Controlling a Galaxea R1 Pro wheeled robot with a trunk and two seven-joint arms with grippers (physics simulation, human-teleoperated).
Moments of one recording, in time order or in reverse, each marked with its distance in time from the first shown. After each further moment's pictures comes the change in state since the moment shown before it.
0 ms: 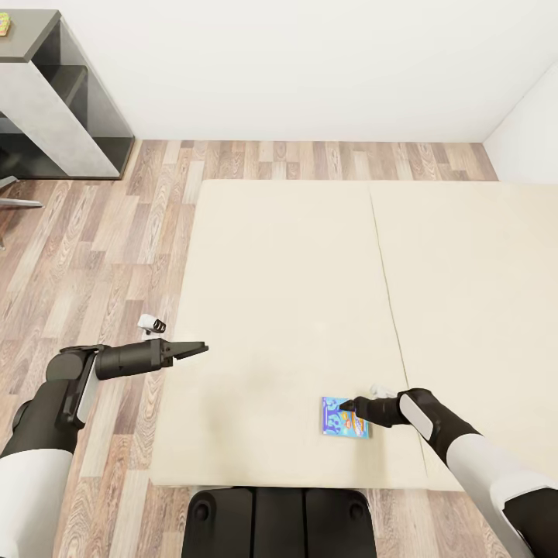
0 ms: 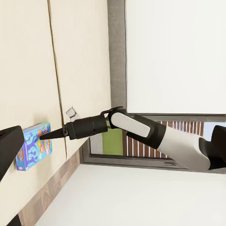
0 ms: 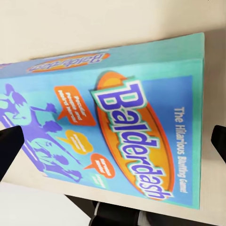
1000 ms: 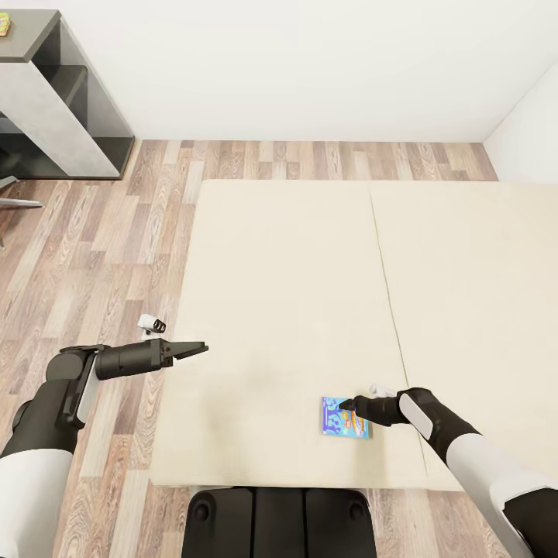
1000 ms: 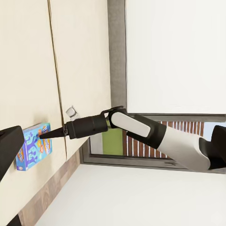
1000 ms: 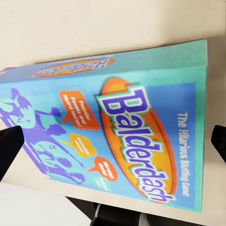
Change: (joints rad) left arm 0.000 0.000 0.000 0.000 0.000 0.000 0.000; right arm 0.000 0.000 -0.001 -0.006 -0.001 -0.003 0.000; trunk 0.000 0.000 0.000
